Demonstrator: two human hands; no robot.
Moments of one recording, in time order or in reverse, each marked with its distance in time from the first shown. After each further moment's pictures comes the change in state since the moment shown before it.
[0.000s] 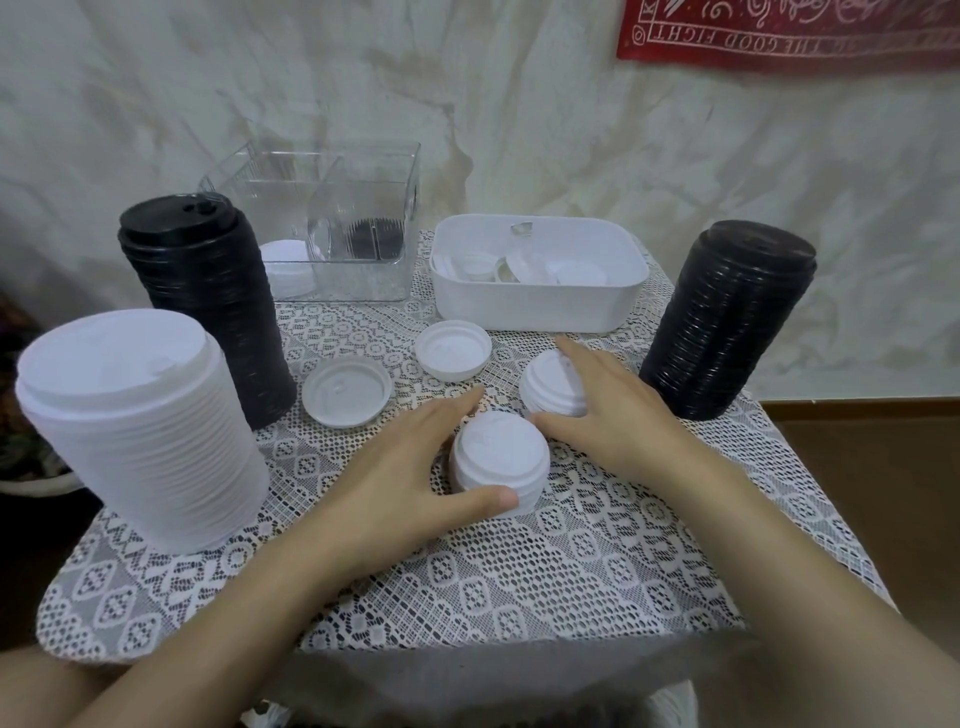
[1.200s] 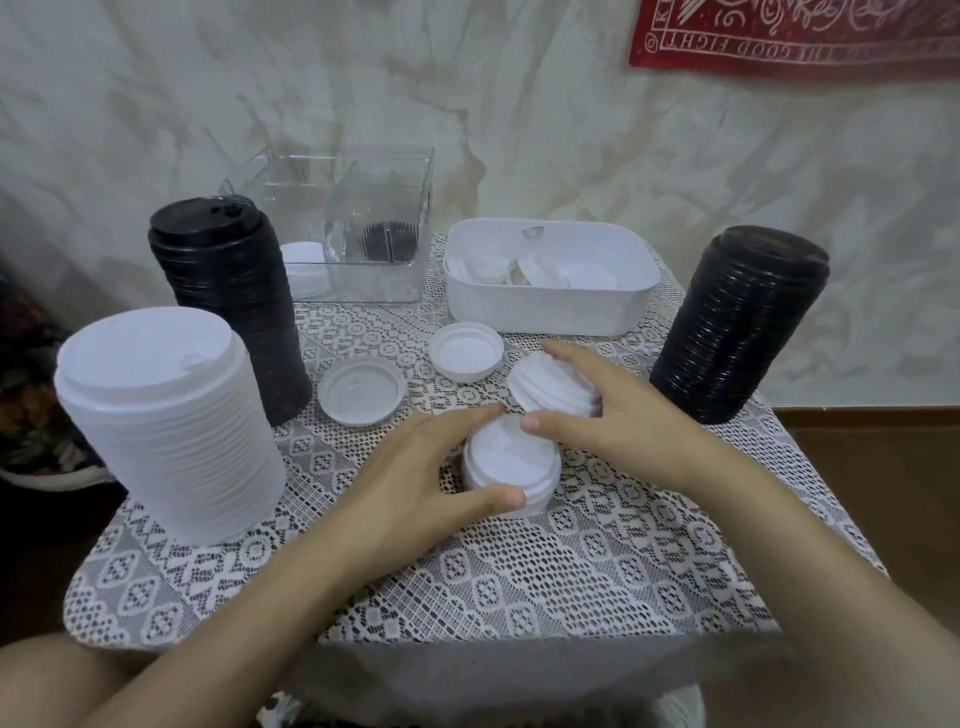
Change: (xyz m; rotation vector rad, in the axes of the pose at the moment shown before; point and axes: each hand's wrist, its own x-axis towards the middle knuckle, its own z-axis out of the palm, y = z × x) left_hand -0.004 -0.006 0.006 -0.041 0.050 0.019; right_hand -0.017 -0.016 -0.013 0.334 -0.094 -0.145
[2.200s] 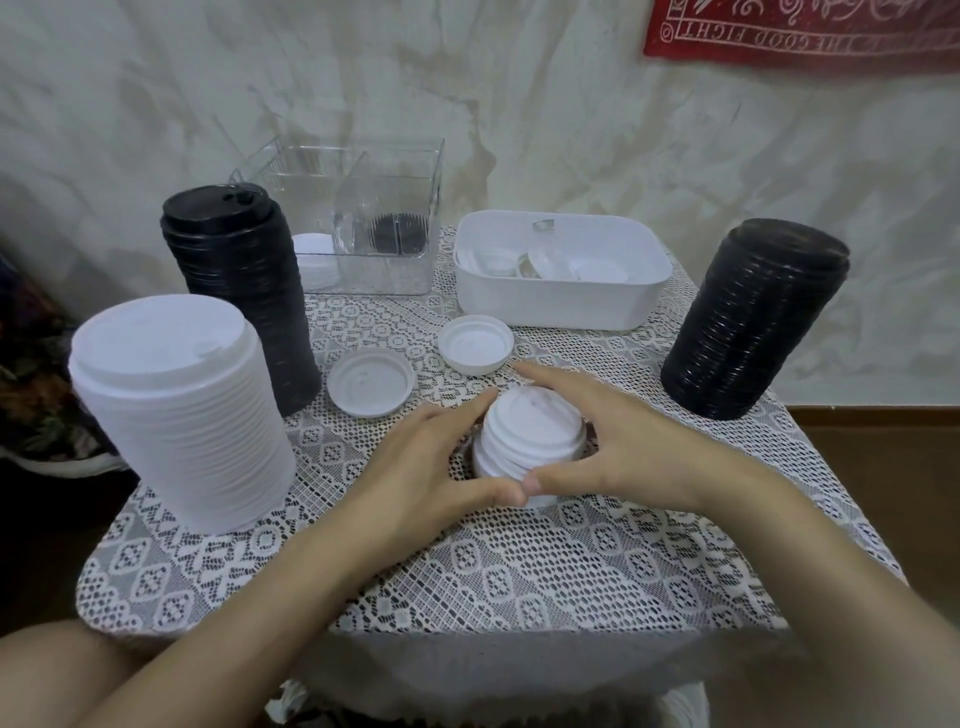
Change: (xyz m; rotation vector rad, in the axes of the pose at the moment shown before) left_hand 0.004 -0.001 0.000 -0.002 -0.045 -0.104; right_hand -0.008 -0.005 0.007 -0.139 -0.216 -0.080
